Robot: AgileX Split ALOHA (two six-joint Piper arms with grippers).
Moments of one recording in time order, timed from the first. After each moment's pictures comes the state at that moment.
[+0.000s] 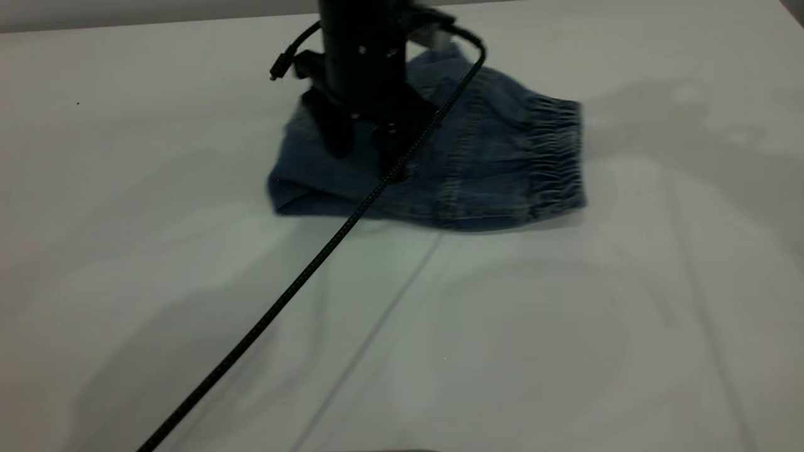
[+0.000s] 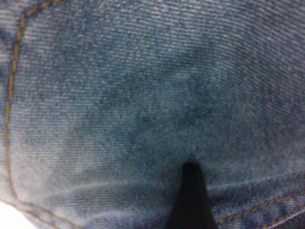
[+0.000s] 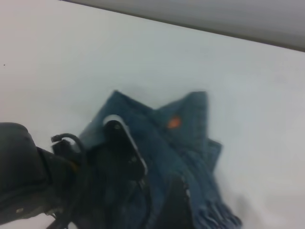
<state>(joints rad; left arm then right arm) -0.57 2.52 -1.97 0.08 1.06 -0.01 0.10 1.78 -1.60 0.55 0.81 -0.38</state>
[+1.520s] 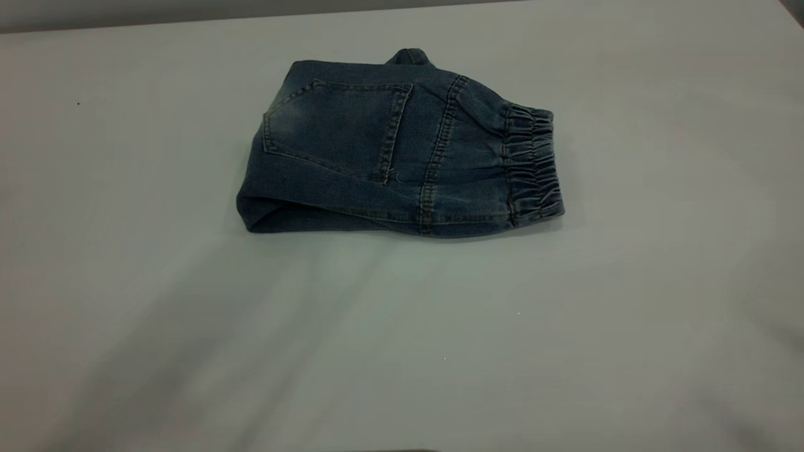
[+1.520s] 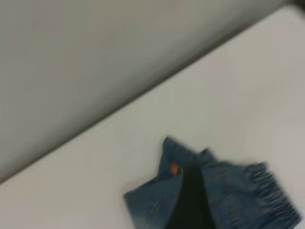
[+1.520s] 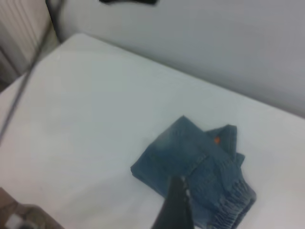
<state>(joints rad) -0.57 1.75 -2.29 0.02 1.17 0.03 0.10 0.94 -1.57 0.55 1.27 -0.28</state>
